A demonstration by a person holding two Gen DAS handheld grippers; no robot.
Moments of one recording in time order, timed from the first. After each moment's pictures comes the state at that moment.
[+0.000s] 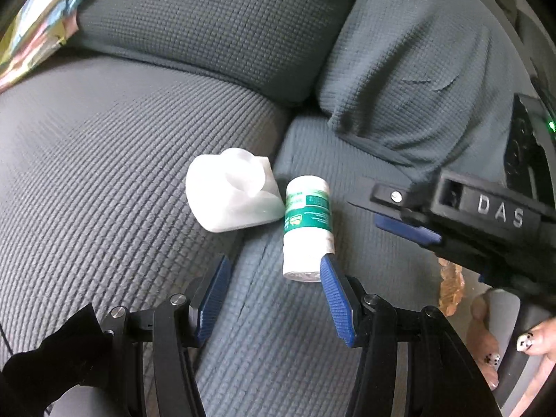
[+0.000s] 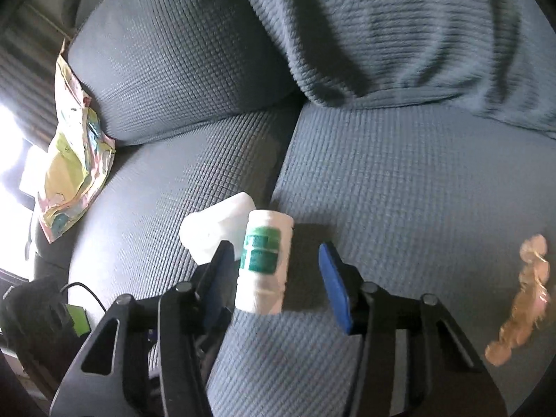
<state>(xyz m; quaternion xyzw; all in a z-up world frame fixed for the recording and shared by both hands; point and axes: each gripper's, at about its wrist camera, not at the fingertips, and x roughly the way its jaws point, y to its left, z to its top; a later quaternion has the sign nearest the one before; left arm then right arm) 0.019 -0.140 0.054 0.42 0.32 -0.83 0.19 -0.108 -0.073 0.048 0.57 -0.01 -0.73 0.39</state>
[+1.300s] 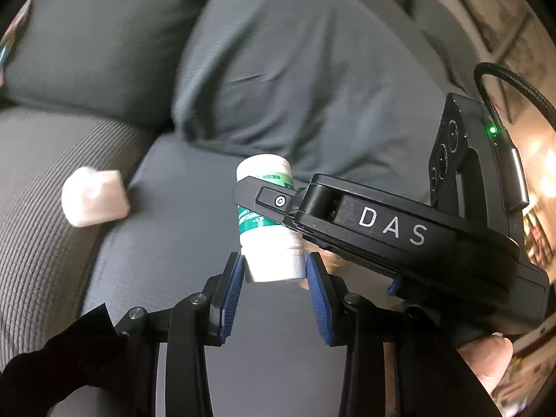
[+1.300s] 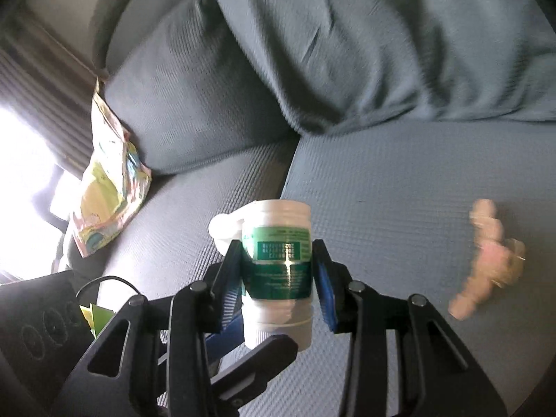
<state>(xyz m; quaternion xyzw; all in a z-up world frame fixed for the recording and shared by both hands) 0.020 -0.018 0.123 0.35 0.28 -0.89 0.03 -0.083 0.053 0.110 0.49 -0.09 -0.77 0.40</state>
